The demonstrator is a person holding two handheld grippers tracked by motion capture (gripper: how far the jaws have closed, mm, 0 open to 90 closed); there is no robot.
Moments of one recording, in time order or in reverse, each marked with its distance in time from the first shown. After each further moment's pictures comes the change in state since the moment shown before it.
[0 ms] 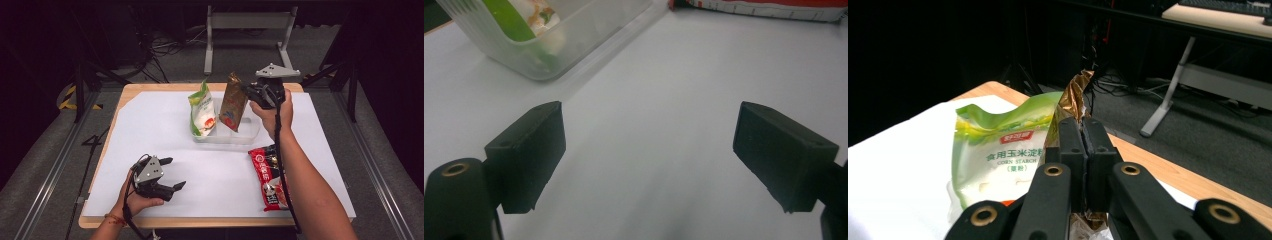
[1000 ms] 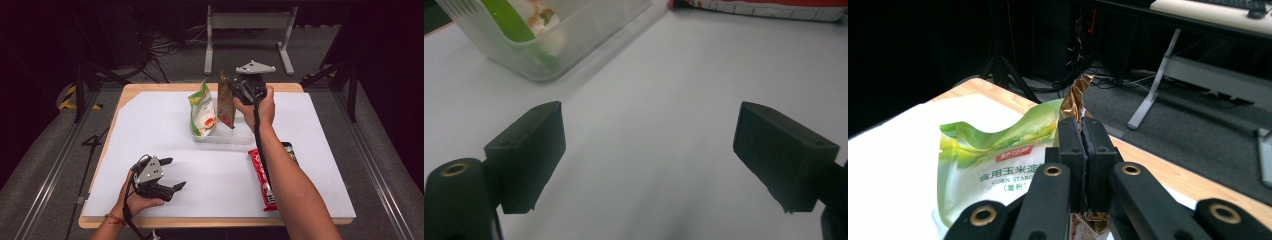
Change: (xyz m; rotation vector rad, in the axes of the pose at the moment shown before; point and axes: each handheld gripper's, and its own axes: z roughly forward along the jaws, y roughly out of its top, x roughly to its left) left arm 0.000 0.000 0.000 -0.004 0.004 0.000; right arm 0.023 0.010 0.037 0.040 -0.077 0.003
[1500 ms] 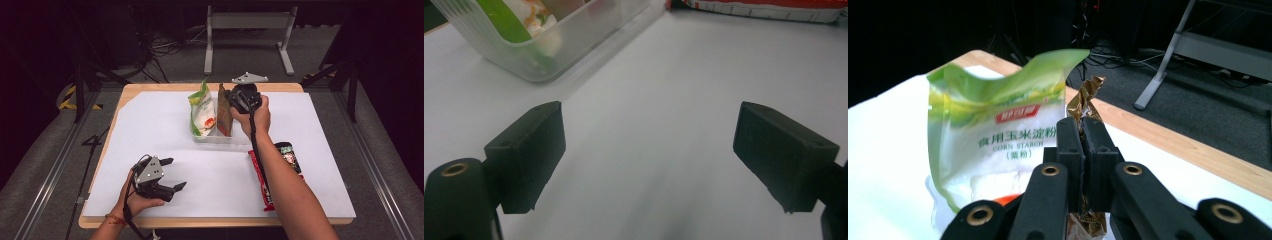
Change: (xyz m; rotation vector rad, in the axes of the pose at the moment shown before) left arm -0.001 0.000 0.001 0.002 -0.008 0.000; right arm 0.005 -0.030 0.019 0.072 0.018 0.000
